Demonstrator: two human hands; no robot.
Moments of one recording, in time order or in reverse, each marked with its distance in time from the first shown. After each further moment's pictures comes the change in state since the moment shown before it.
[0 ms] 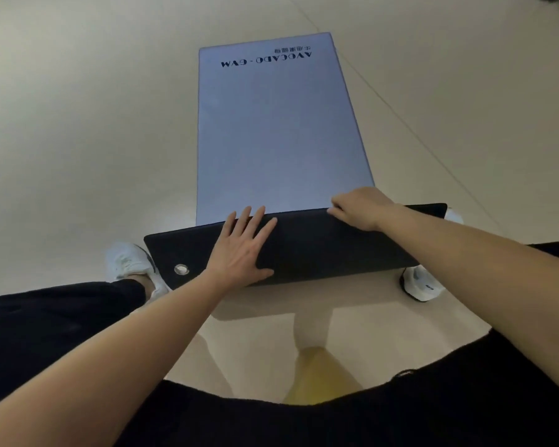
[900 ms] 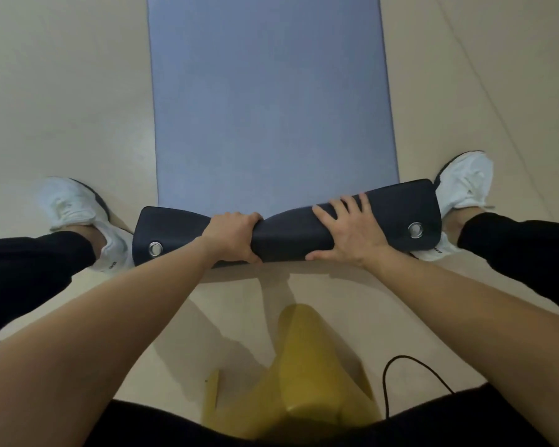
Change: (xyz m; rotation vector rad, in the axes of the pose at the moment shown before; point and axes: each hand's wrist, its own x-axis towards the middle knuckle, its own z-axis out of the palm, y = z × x) left_hand 0.049 0.017 0.112 -0.331 -0.483 -0.011; right_hand -0.007 -0.014 0.187 -0.151 -0.082 -0.028
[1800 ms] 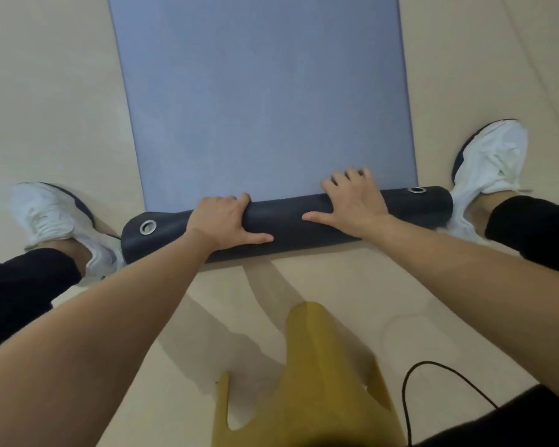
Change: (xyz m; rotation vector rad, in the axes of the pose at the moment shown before) left_hand 0.047 -0.036 0.012 0.154 0.116 0.002; right_hand 0.063 0.012 0.004 0.032 0.044 0.057
